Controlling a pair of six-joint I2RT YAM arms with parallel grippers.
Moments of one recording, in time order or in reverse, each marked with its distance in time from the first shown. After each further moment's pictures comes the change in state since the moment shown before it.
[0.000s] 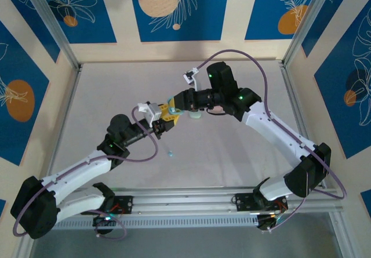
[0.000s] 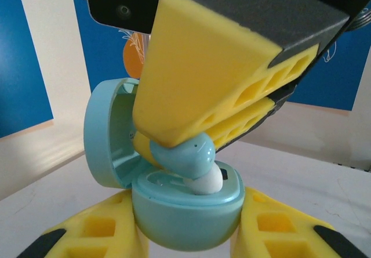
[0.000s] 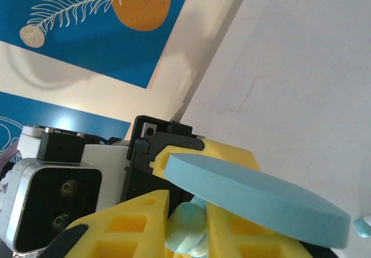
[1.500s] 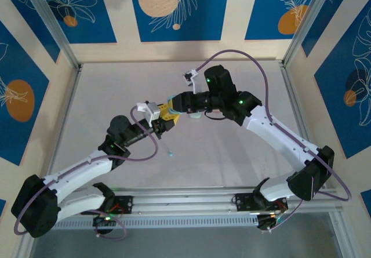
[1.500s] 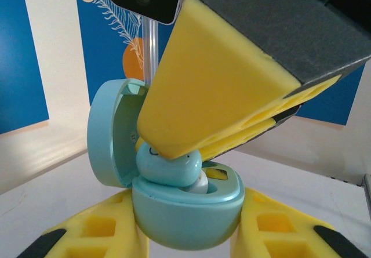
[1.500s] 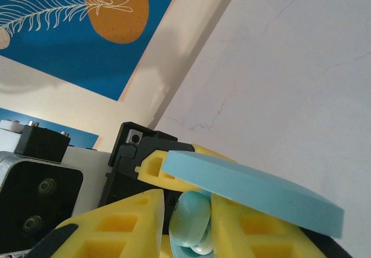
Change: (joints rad) left arm -0.002 0.013 -0.016 0.063 -0.007 -0.061; right arm 0.058 -0.033 -0.003 -0.019 0.180 -0.071
